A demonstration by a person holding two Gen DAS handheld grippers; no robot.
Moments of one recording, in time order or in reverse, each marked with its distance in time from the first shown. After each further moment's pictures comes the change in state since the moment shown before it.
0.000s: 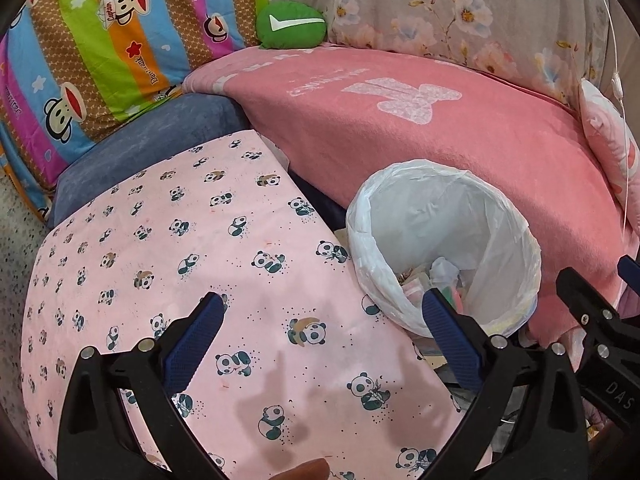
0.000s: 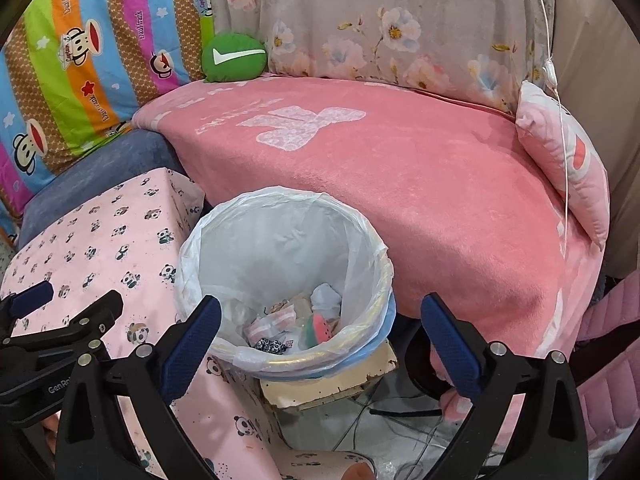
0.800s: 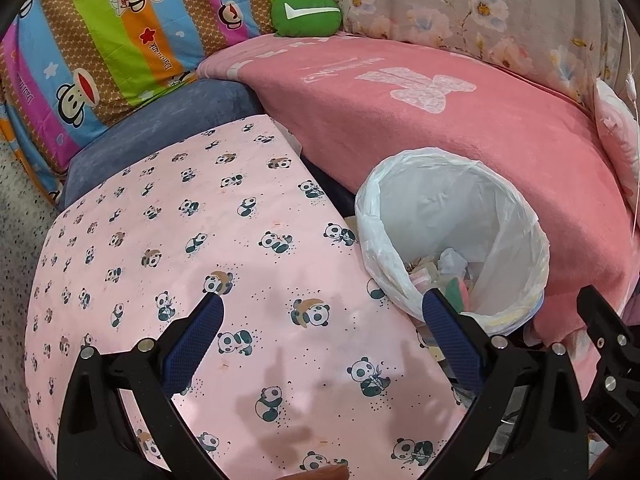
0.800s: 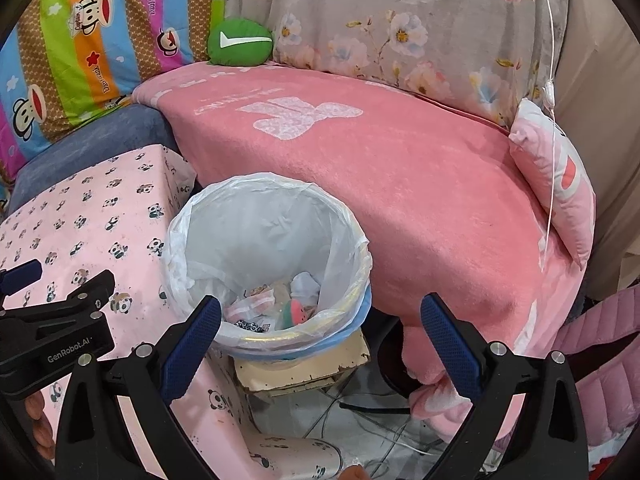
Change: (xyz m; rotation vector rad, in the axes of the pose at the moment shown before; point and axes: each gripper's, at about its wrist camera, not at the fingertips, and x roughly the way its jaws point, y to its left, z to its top) left arm 0.000 -0.003 -0.006 -0.040 0.040 0.050; right arm -0.012 0.001 -0.007 -0.098 0.030 -0.057
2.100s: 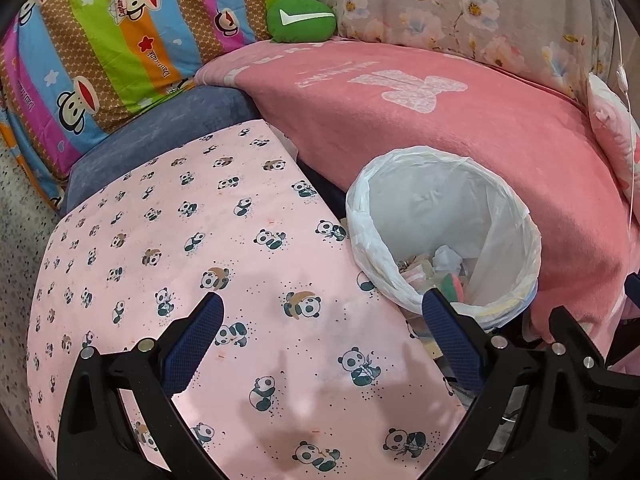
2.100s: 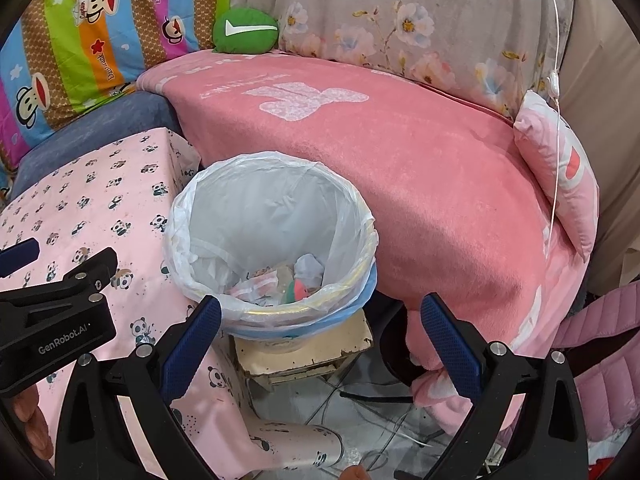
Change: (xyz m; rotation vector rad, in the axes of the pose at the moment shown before) left arm -0.011 -0.010 -0.008 0.023 -0.023 0.004; right arm 0.002 0.002 -0.018 -0.013 0.035 0.009
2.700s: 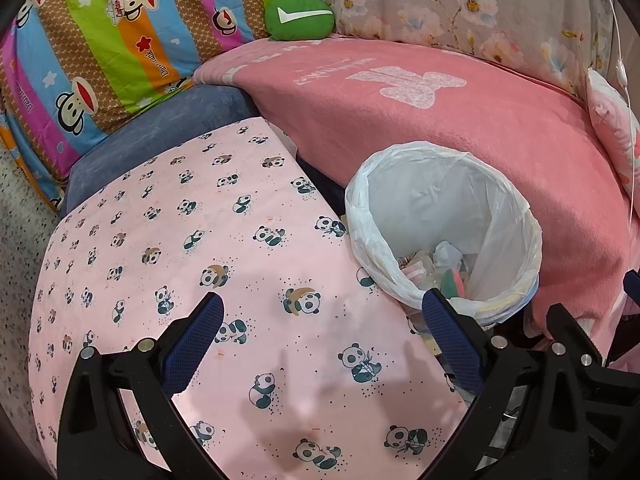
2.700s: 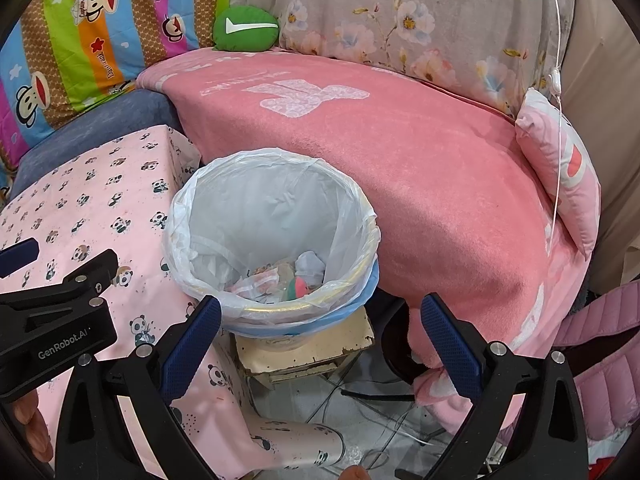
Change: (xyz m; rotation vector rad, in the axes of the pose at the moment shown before) left arm 0.002 0.000 -0.002 0.004 0.008 -0.002; right arm 0.002 -0.001 -0.001 -0.001 0.006 0.002
